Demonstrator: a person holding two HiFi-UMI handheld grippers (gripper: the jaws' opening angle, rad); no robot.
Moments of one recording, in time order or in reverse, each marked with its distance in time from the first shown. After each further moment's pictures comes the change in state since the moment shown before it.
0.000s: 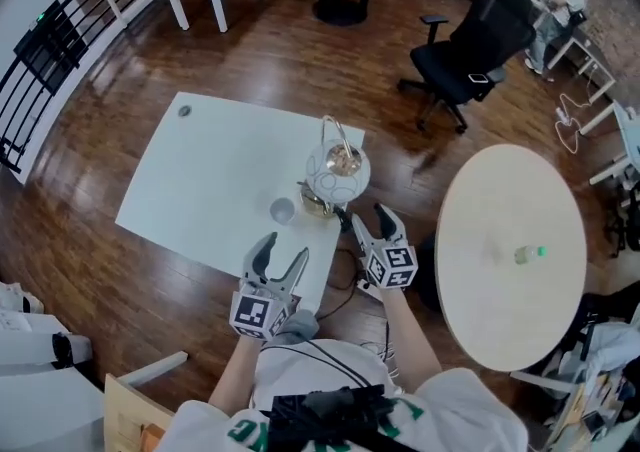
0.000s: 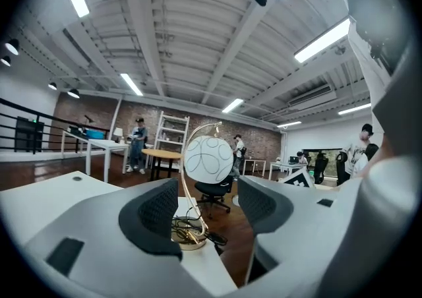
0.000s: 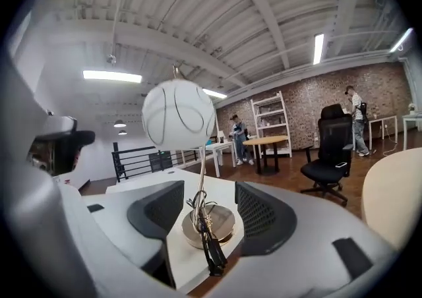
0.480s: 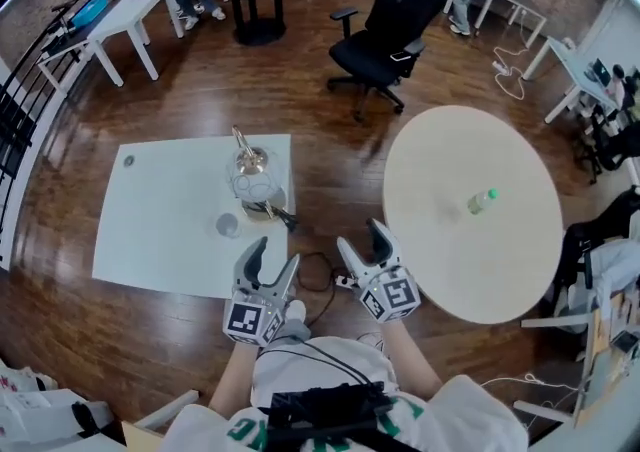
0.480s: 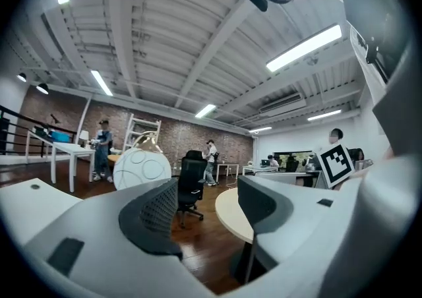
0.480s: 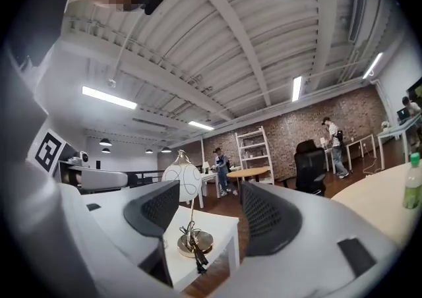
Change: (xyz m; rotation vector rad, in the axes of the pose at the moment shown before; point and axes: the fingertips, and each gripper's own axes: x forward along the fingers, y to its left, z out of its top) left arm 0.029 -0.116 0.034 0.054 -0.056 -0.232; right arm -0.186 -0.007 0.099 -0.015 -0.289 -0.144
